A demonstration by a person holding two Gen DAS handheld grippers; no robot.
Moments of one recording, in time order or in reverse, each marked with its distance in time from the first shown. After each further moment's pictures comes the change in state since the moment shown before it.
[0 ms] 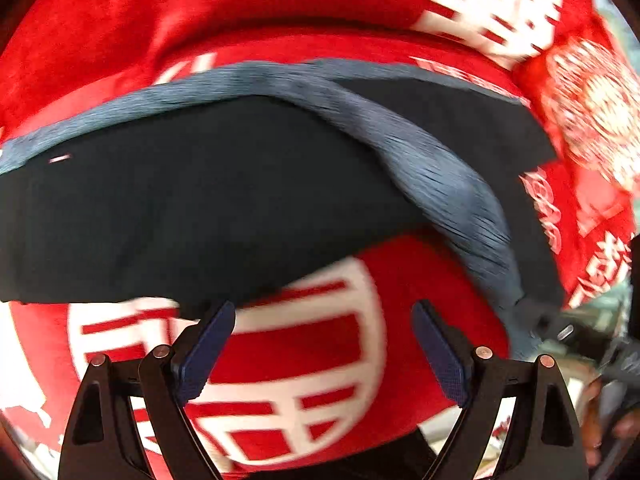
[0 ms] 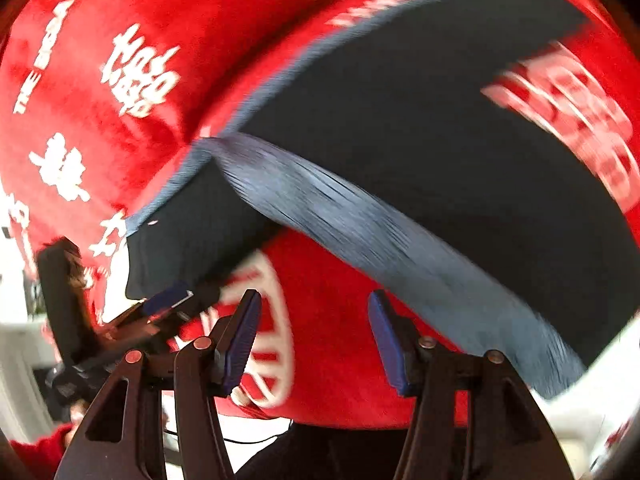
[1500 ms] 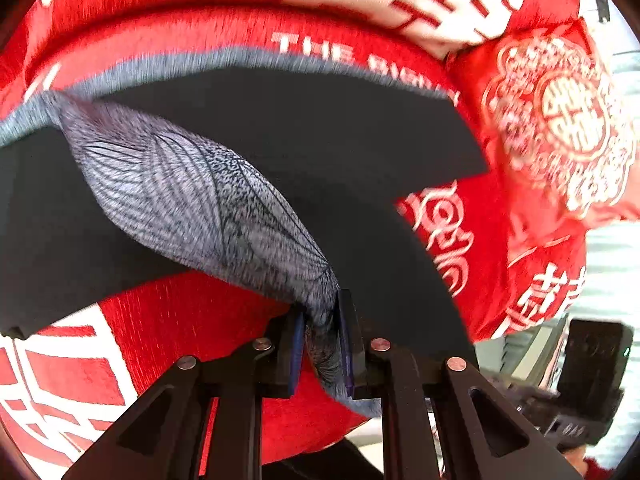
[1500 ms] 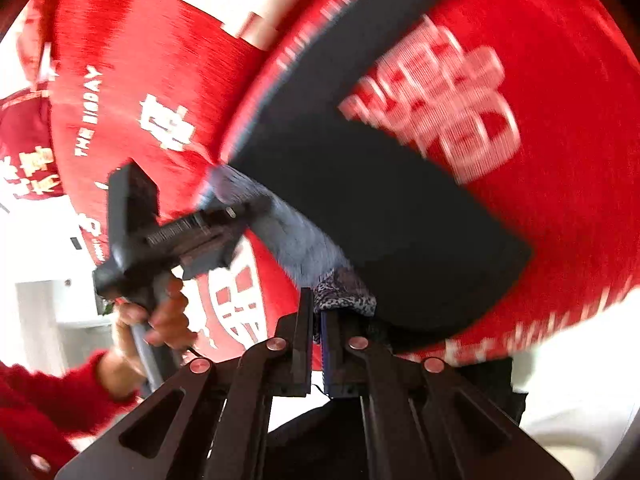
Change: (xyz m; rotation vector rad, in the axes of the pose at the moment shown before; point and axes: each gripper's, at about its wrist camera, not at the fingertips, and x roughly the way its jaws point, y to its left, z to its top) left arm 0.038 -0.139 0.060 -0.095 0.044 -0.201; right arm -0.100 -0.136 0.055 -0.035 0.031 0.355
